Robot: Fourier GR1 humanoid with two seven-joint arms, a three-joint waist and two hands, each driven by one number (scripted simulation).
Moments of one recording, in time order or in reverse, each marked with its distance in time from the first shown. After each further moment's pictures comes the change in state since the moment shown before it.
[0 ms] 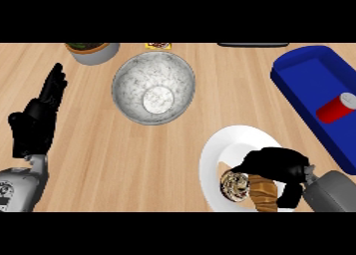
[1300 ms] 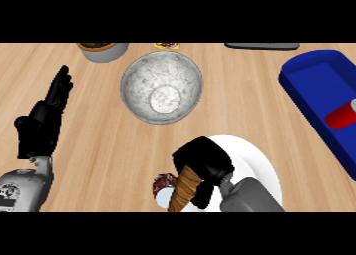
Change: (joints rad) left arm 0.010 -0.048 0.015 -0.011 -0.036 -0.042 -0.004; right arm -0.008 0.544 -0.031 -0.044 0.058 -0.281 0.556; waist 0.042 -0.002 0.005
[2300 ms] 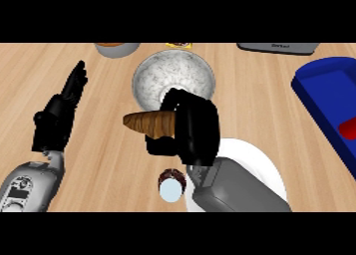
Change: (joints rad) left arm -0.055 -0.021 -0.046 0.024 -0.014 -0.021 0.003; right arm -0.328 0.030 0.096 -0.091 0.051 -0.703 0.864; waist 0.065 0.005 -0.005
